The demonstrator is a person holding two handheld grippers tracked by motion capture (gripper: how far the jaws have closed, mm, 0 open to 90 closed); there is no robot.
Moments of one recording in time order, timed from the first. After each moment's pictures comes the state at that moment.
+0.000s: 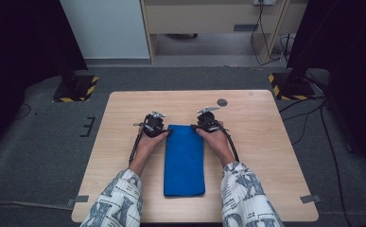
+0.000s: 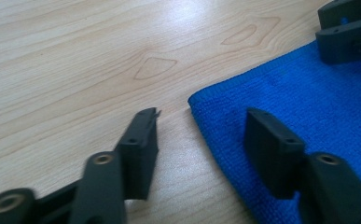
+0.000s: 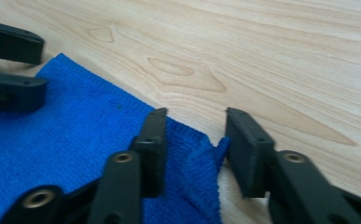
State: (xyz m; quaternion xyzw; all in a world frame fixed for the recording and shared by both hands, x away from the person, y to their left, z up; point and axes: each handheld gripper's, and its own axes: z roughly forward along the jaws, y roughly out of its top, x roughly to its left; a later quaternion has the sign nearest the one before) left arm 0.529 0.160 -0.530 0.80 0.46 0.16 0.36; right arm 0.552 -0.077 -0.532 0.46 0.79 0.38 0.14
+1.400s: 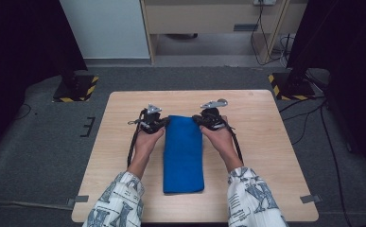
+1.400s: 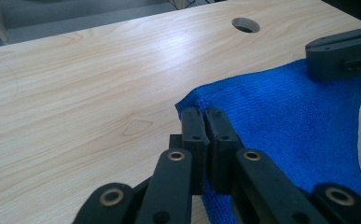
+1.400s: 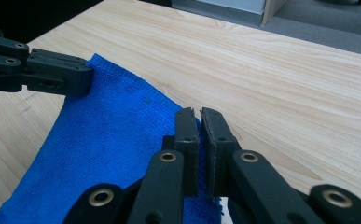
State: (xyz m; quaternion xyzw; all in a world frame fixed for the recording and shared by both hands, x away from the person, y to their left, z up) left arm 0.505 0.161 -0.473 0.76 0.45 0.18 0.43; right arm 0.520 -0.085 -0.469 0.41 0.78 0.45 0.16
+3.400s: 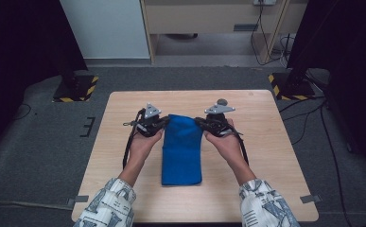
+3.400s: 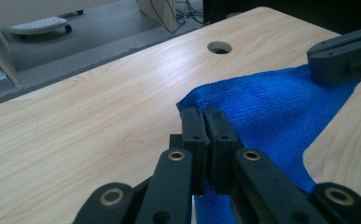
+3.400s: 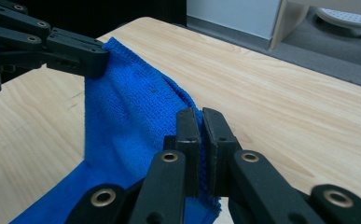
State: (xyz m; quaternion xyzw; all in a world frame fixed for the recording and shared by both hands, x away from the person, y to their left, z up) left arm 0.465 0.160 -0.435 0.78 0.38 0.22 0.45; right arm 0.474 -0.097 -0.437 0.37 0.78 0.48 0.17
